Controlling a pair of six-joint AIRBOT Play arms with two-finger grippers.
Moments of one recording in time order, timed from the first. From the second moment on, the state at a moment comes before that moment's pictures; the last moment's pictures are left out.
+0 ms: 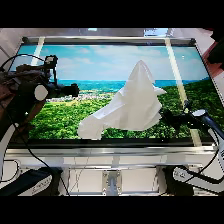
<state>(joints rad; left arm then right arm) -0.25 -1.11 1.06 1.50 -0.81 -1.70 -0.36 -1.28 0.62 -0.86 0.84 1.40</state>
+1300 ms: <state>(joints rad) -0.24 -1.51 0.84 0.60 -1.07 -1.15 -0.36 -0.99 1.00 -1.12 0.98 1.48</state>
